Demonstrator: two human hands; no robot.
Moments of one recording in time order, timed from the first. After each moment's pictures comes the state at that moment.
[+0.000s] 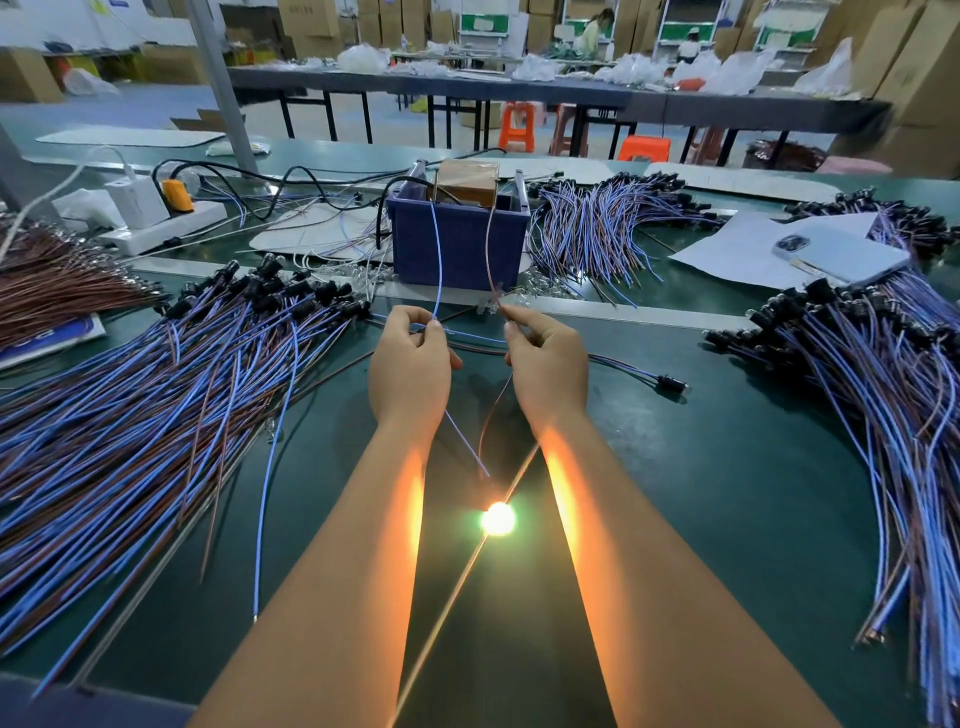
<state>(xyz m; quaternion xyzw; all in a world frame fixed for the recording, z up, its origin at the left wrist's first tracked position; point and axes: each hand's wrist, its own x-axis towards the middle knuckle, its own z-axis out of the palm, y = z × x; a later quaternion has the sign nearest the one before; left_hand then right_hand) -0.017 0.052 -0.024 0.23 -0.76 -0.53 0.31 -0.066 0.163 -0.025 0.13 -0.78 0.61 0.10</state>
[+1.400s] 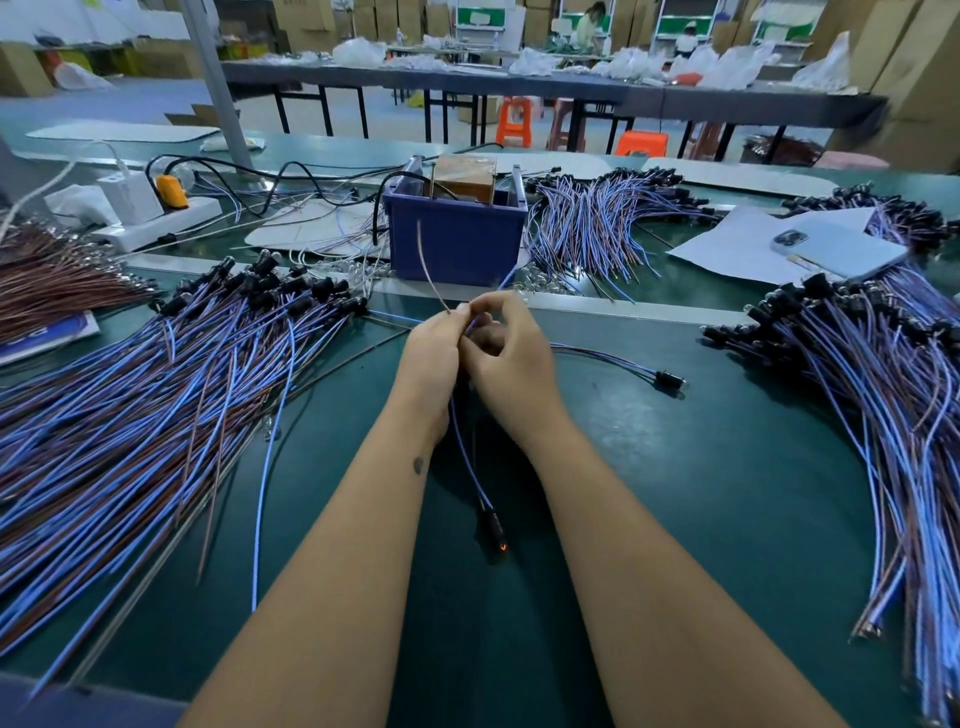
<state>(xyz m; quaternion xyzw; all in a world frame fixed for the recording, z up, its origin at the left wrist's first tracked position) -0.017 0.073 -0.003 0.13 -0.56 -0.80 0.17 -0.042 0.150 -0.016 0.25 -0.73 0.64 0.07</state>
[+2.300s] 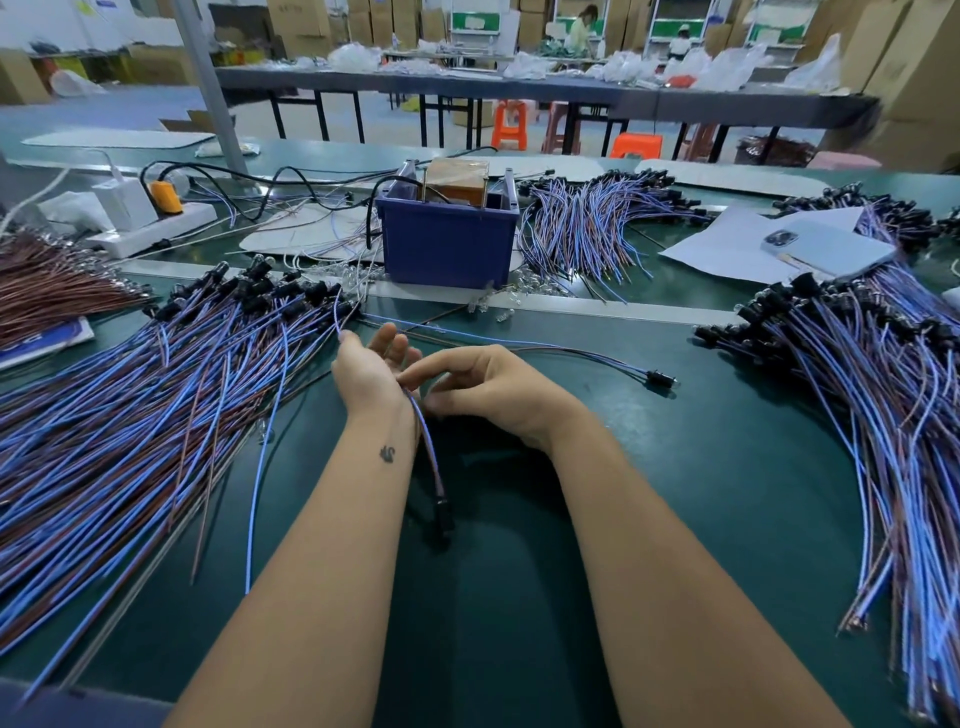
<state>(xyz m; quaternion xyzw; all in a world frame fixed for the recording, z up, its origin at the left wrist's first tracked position) -0.016 0.044 -0.005 0.31 -0.26 -0.88 0.26 -0.038 0.169 -0.007 0.40 -0.64 0.60 -0.27</state>
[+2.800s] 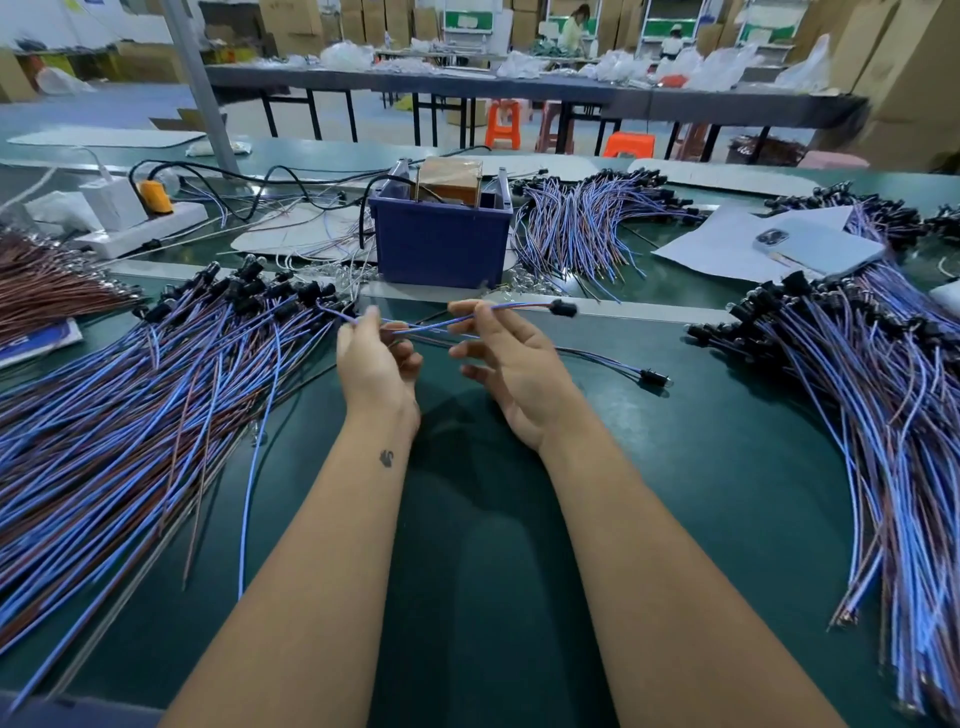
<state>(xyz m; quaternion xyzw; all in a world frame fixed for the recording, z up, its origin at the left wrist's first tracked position) -0.017 0.050 -0.004 0.25 -0.37 -0.84 0.31 -0.044 0.171 -0.009 0.23 -0.54 0.79 -0.17</state>
